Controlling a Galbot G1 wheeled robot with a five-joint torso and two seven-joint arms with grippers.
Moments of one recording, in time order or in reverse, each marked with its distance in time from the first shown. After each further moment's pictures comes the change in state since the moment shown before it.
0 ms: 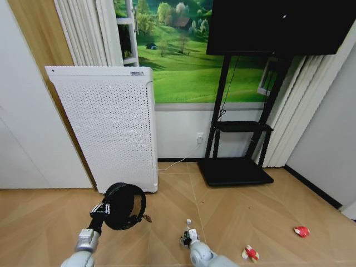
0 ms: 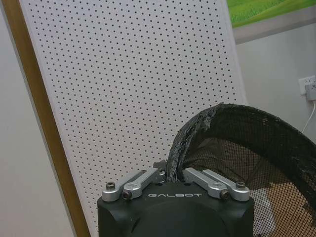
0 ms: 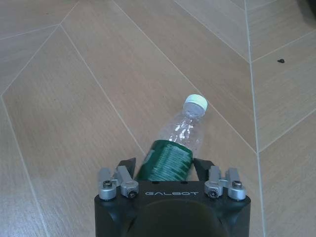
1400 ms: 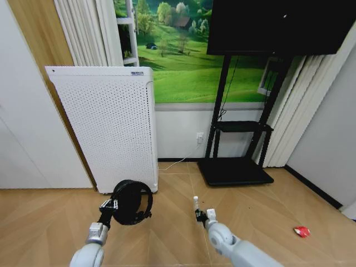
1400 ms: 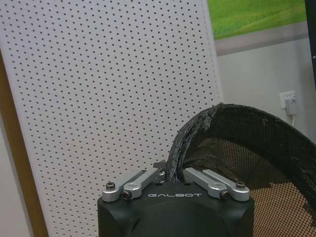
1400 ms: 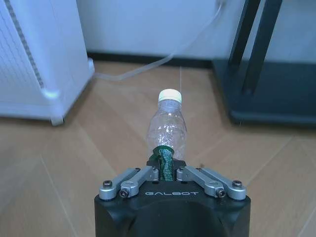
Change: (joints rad) left arm -0.109 -0.001 0.111 0.049 -0.014 0.023 -0.013; right arm -0.108 -0.343 0.303 0.574 0.084 -0.017 0.033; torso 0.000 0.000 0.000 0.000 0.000
